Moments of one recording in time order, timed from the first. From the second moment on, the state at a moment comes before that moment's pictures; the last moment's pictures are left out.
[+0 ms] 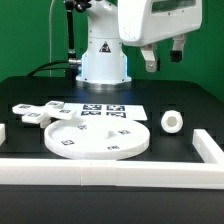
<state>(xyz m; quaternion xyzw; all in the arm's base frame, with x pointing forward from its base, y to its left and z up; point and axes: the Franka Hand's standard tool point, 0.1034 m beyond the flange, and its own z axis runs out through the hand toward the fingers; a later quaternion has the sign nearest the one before) 0.561 0.065 0.152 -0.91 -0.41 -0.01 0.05</state>
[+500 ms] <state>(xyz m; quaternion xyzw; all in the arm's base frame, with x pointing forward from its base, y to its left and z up) 0.561 0.064 0.151 -0.91 -0.41 -0.01 0.05</state>
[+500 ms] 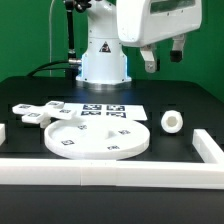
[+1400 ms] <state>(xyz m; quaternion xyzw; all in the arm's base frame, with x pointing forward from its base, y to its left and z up) 0.531 -0.030 0.081 -0.87 -0.50 -0.02 0.05</state>
